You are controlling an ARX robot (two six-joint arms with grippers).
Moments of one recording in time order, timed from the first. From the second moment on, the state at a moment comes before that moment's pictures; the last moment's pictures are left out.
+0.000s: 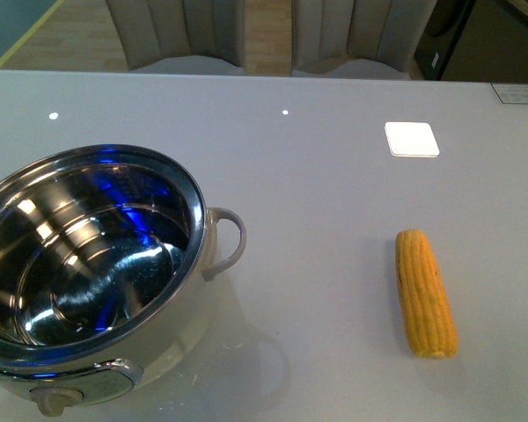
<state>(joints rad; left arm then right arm) 0.63 1.86 0.61 1.32 0.53 -0.01 0.00 0.01 0.03 0.00 0.00 0.00</state>
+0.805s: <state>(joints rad) 0.72 1.41 0.09 1.35 0.79 -0.15 0.00 0.01 0.03 0.00 0.00 0.00</state>
